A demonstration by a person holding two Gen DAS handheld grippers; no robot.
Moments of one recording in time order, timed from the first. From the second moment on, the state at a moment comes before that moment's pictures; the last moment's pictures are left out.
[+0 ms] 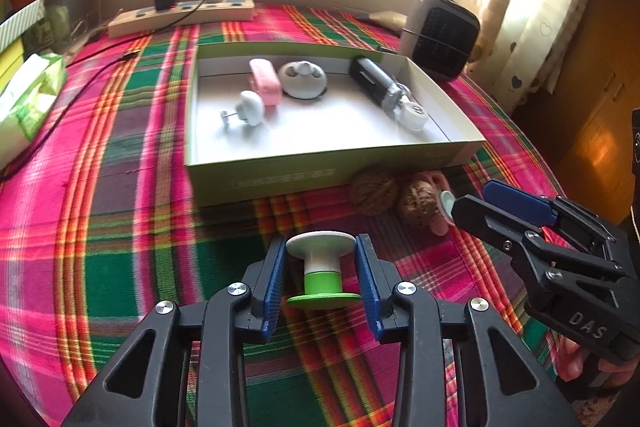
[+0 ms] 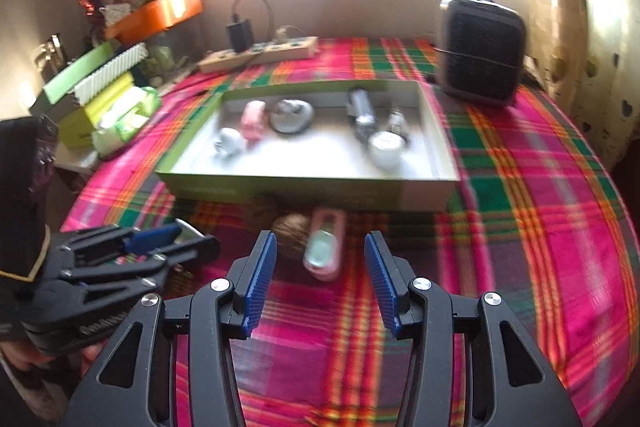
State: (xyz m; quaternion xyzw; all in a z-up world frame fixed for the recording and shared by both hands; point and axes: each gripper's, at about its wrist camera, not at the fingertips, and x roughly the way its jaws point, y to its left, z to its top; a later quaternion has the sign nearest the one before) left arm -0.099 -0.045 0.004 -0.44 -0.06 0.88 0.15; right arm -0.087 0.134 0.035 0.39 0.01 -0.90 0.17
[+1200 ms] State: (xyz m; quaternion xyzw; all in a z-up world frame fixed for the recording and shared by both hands) left arm -0.100 -0.089 0.001 -0.42 -0.09 0.89 0.12; right arm -0.118 0.065 0.016 0.42 0.08 -0.87 0.24
